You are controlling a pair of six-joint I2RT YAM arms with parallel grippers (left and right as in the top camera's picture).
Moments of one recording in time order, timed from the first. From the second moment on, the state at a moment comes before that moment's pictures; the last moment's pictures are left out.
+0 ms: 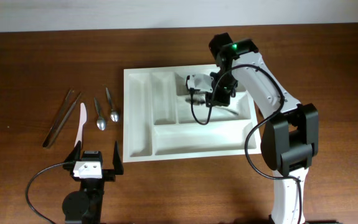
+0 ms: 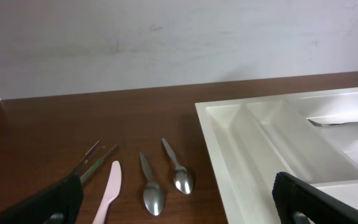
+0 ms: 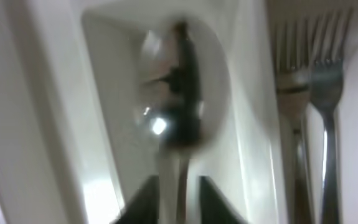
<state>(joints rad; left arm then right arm) -0.03 0.01 0.02 -0.08 -0.03 0.06 0.30 2.20 1.93 -1.28 -0.29 -1.11</state>
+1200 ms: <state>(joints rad) -0.03 0.01 0.02 -0.08 -0.03 0.06 -0.17 1.58 1.76 -1.52 -0.29 -0.61</state>
